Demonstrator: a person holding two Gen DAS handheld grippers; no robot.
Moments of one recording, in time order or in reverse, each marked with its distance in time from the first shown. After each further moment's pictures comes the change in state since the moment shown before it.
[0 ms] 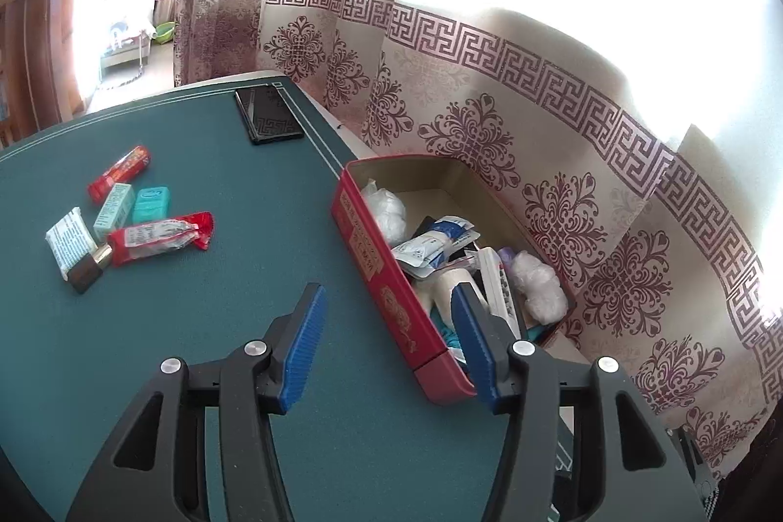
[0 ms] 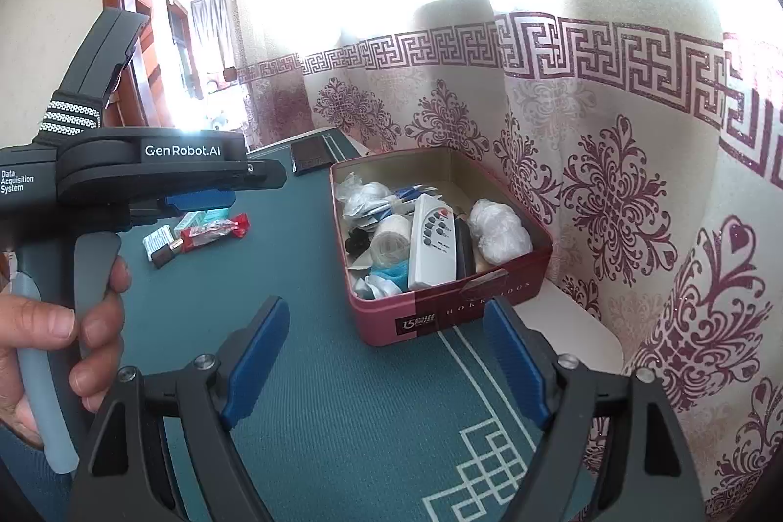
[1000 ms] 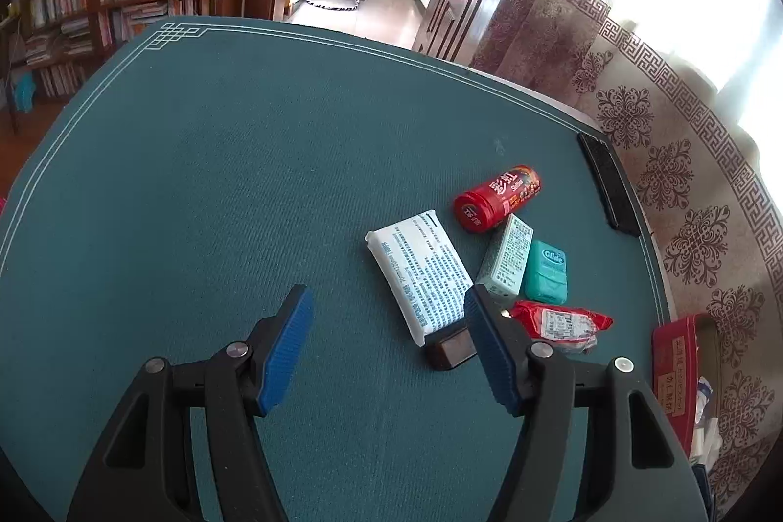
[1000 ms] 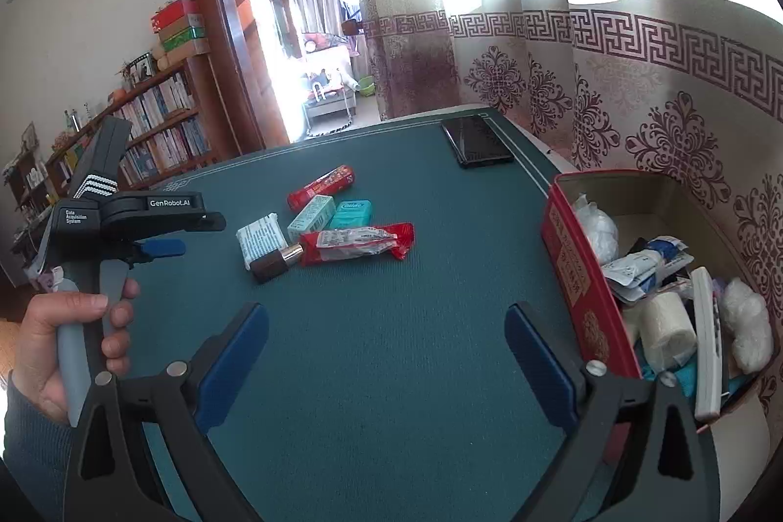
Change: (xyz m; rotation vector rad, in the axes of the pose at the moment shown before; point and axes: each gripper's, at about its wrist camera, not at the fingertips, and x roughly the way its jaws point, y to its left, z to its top) left arm 0.002 0.291 0.019 -0.516 0.029 0.390; right arm 0.120 0.141 0.041 -0.128 0.105 0.290
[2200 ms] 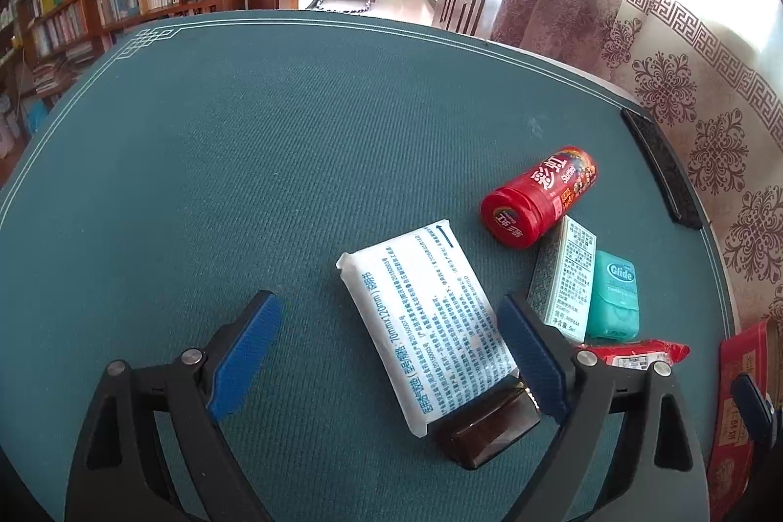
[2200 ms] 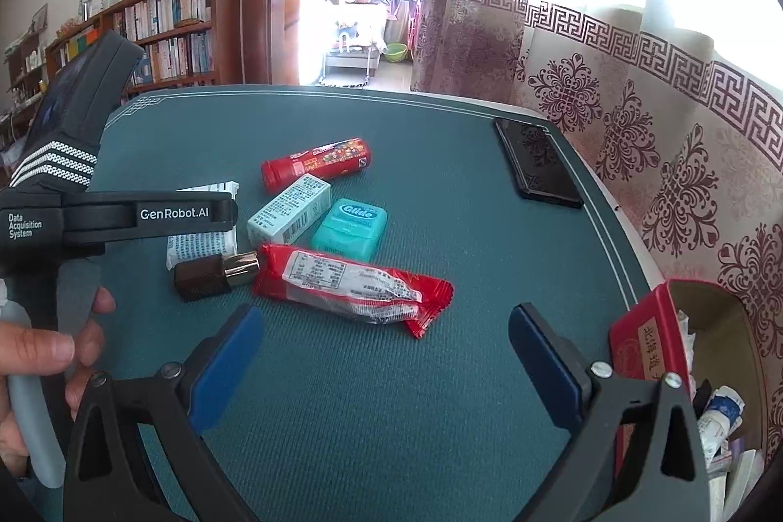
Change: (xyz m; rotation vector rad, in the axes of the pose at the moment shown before) left arm 0.058 -0.026 -0.006 0.089 -0.008 0.130; right arm 0.124 0.030 0.039 -0.275 0.105 -0.076
